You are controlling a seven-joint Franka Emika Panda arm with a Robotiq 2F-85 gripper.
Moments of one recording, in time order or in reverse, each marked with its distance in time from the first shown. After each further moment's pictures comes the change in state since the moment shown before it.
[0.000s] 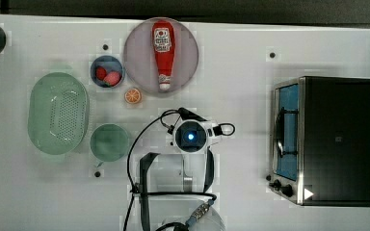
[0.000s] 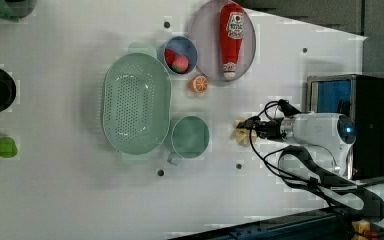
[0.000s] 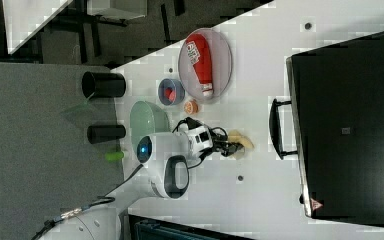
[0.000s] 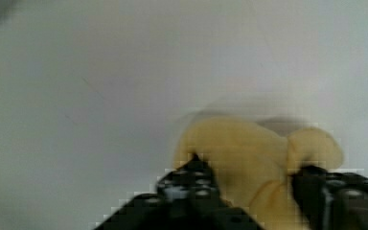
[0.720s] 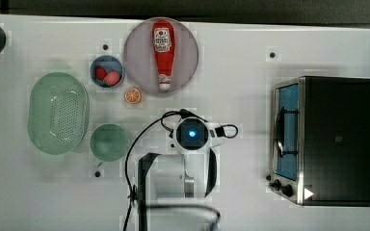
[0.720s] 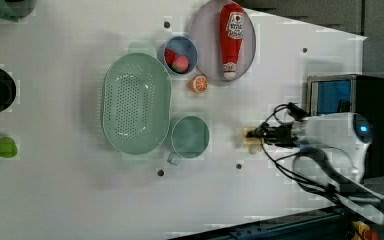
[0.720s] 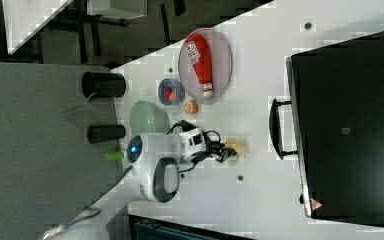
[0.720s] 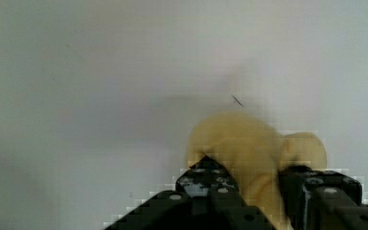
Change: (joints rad) arm 0.010 -0.144 -0.021 -0.031 0.012 -0.197 -0.005
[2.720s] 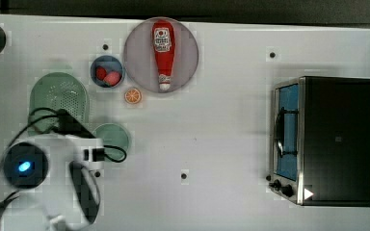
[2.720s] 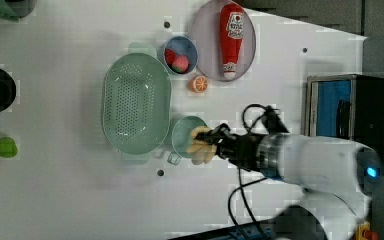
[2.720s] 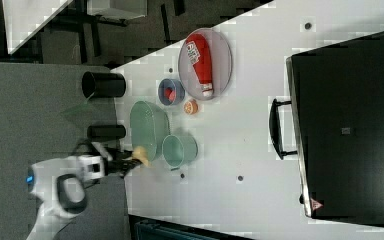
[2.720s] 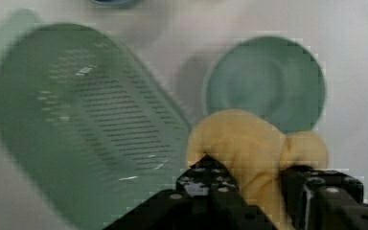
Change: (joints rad) arm 0.080 -0.196 0.479 0.154 0.148 -0.191 0.715
